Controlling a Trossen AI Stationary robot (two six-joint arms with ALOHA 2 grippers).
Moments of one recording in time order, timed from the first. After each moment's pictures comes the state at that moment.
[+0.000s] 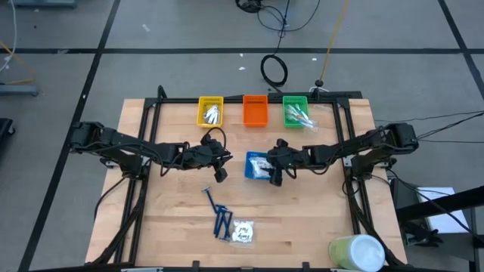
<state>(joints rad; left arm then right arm) -0.08 1.39 0.76 0.05 -0.38 -0.30 0.02 1.50 0.68 0.14 0.18 0.14</state>
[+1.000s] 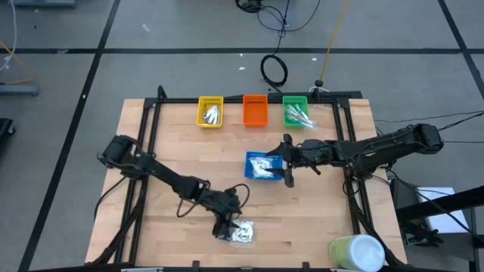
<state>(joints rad) -0.38 1.84 0.91 0.29 0.12 -0.32 0.08 1.17 0.68 0.15 0.08 0.06</state>
